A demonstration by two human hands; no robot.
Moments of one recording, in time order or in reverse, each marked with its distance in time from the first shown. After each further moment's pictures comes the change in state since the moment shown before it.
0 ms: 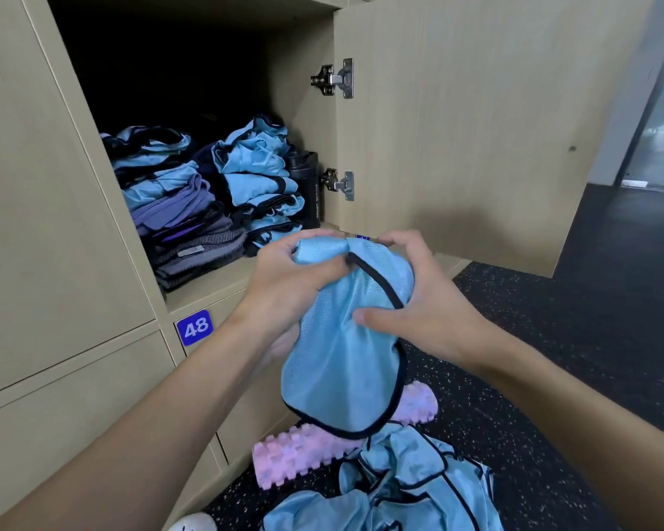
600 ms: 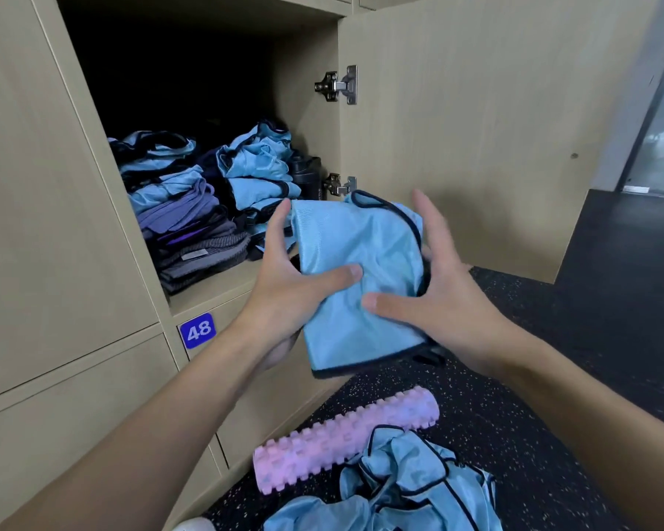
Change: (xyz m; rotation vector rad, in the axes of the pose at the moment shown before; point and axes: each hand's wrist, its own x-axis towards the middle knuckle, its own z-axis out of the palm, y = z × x) left_hand 0.003 -0.007 -0.010 0.034 -0.054 0.115; right_hand -0.001 -0.010 -0.006 0.144 0.036 -0.047
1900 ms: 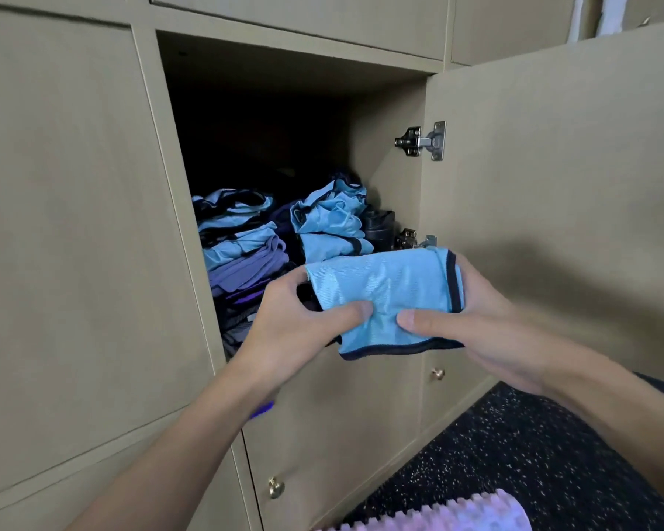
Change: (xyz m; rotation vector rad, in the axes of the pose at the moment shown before) left_hand 0.056 0.029 -0.072 0.372 0.116 0.141; right_hand 0.116 0.001 0.022 0.215 -0.269 0.082
